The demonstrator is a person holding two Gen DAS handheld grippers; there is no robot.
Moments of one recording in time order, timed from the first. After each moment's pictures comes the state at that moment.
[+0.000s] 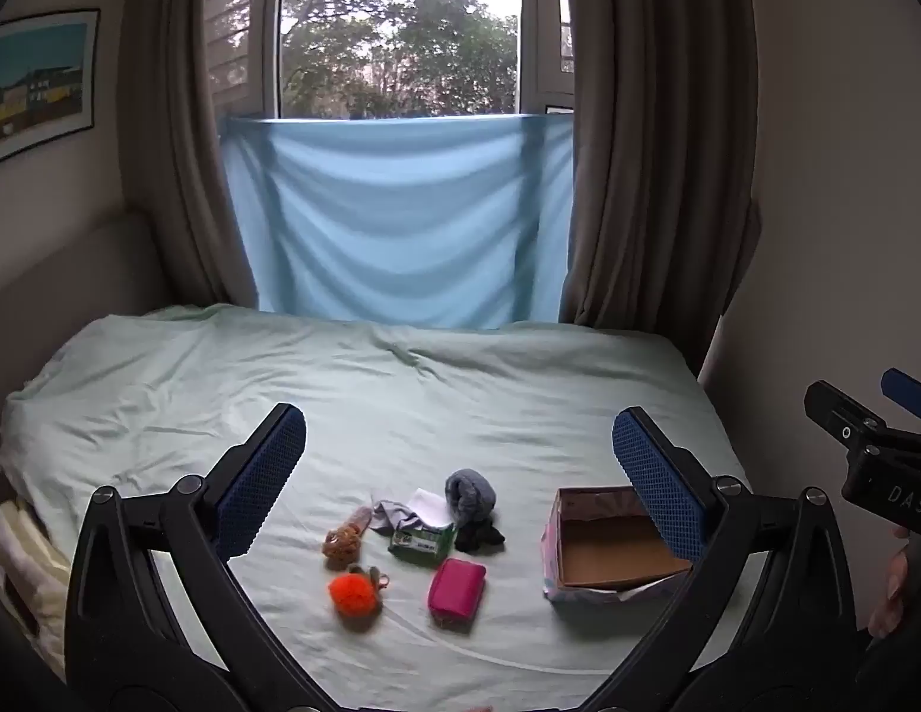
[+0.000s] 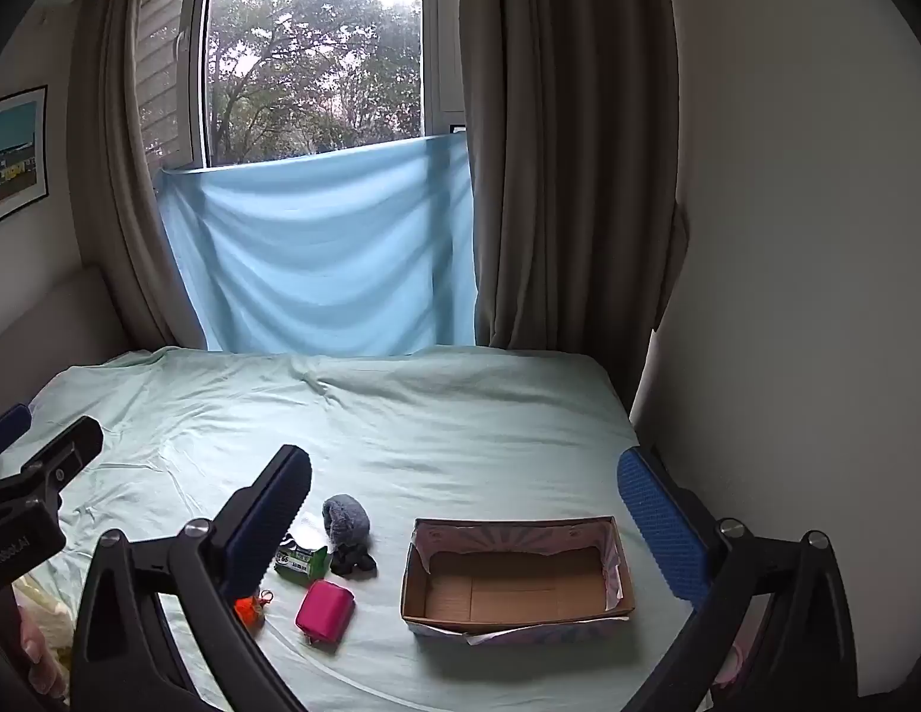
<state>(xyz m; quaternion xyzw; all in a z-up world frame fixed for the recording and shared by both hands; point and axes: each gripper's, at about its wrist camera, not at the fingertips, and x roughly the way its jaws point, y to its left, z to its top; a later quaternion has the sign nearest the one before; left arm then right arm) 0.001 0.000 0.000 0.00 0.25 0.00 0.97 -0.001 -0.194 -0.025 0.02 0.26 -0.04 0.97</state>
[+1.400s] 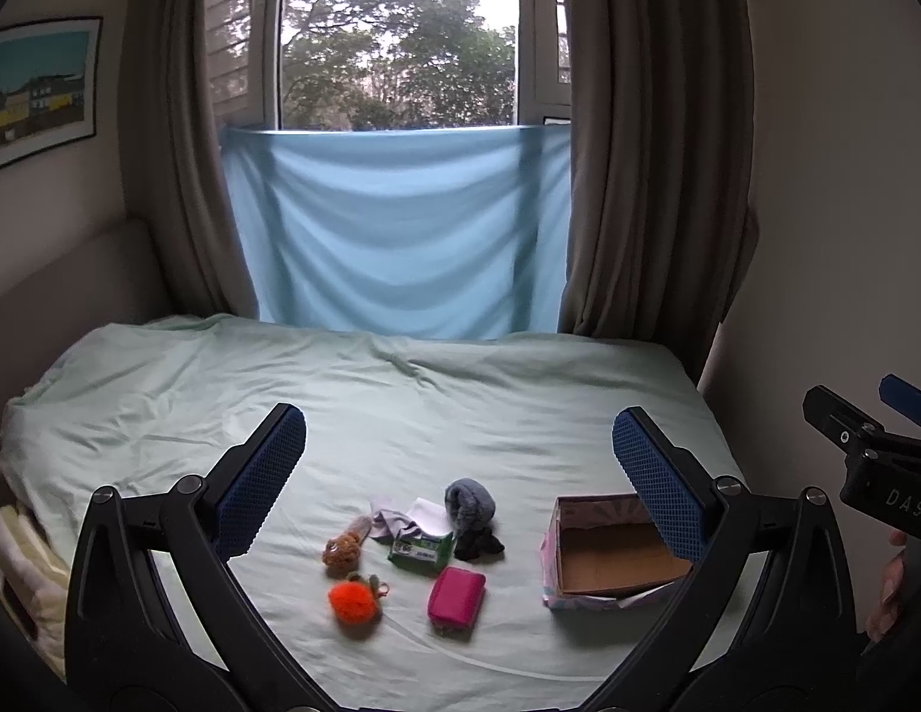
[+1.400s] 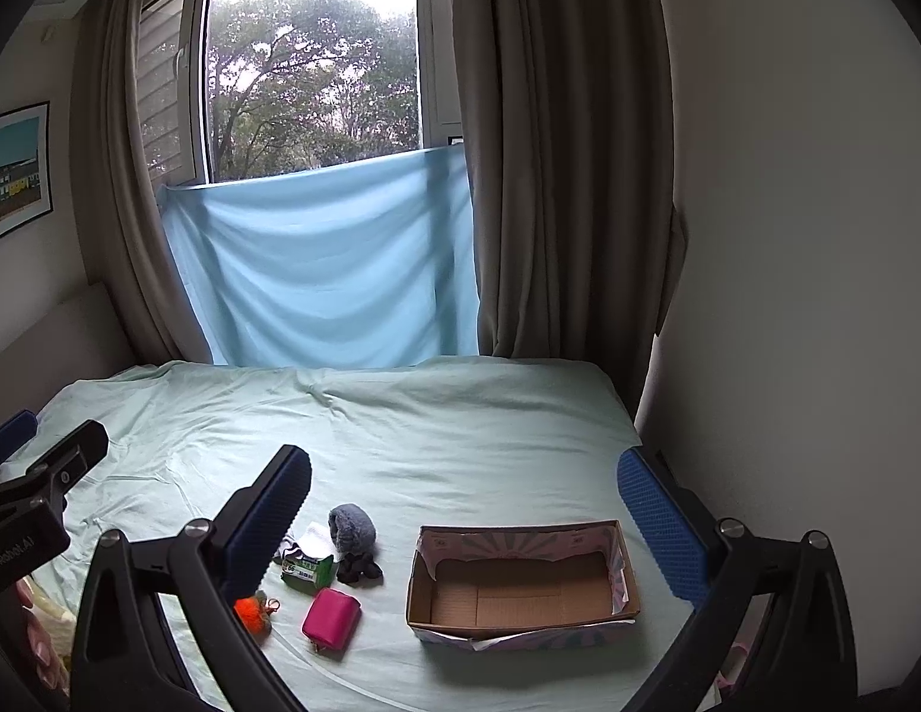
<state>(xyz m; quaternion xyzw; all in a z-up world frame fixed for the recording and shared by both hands) -0.004 -0.002 0.001 0.00 0.23 0.00 0.97 -0.007 -0.195 -0.024 0.03 0.25 -0.04 0.97</state>
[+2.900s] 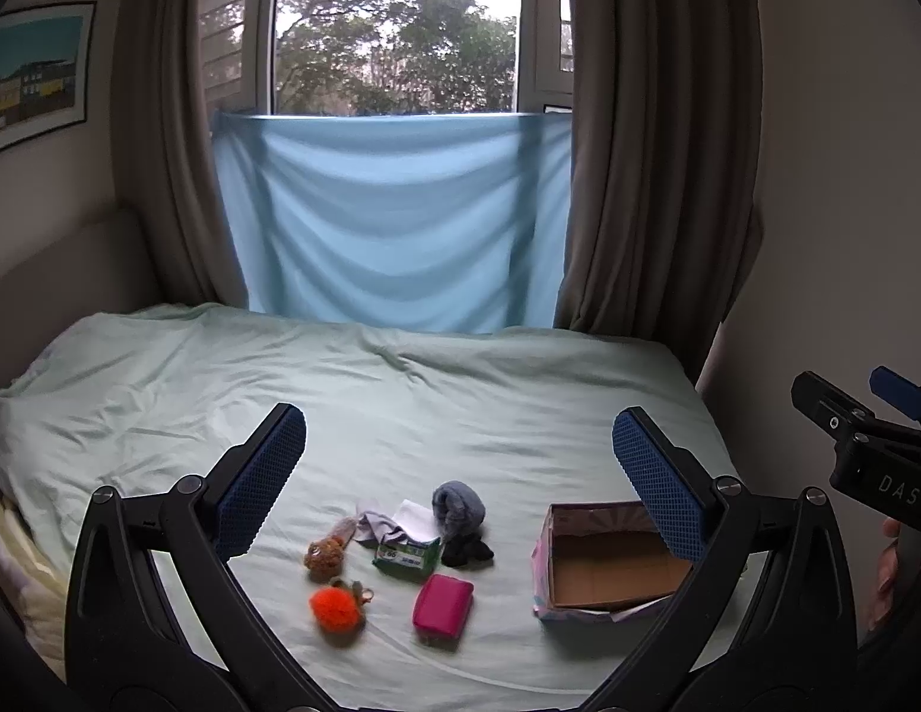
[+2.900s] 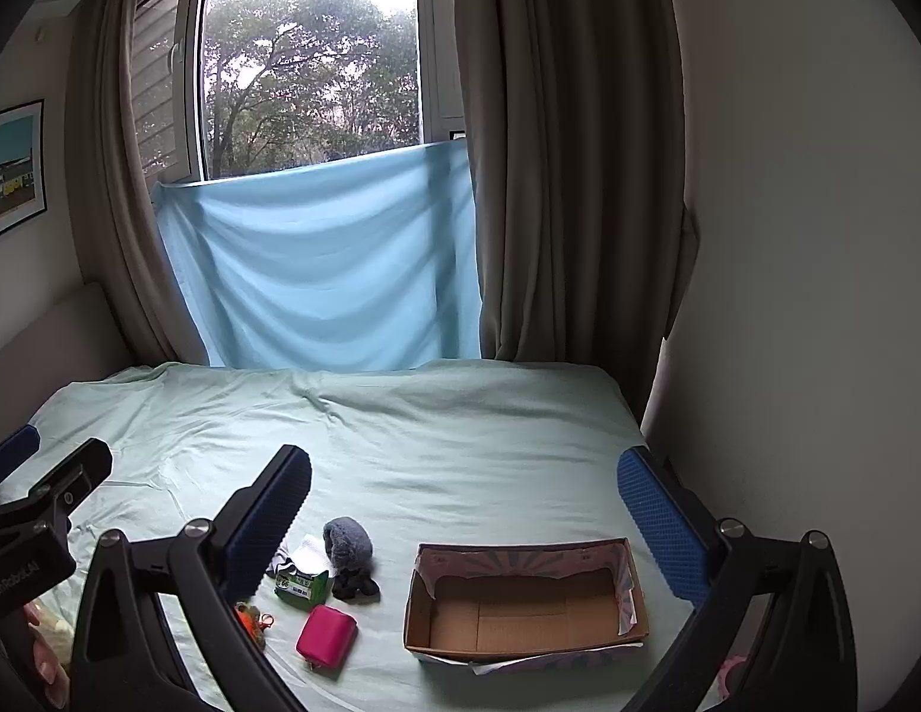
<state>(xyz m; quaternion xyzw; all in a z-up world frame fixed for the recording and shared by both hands) 0.029 -0.009 -0.009 -0.01 0.24 -0.01 0.97 0.024 -0.195 -0.022 0.03 0.25 -0.04 0.97</state>
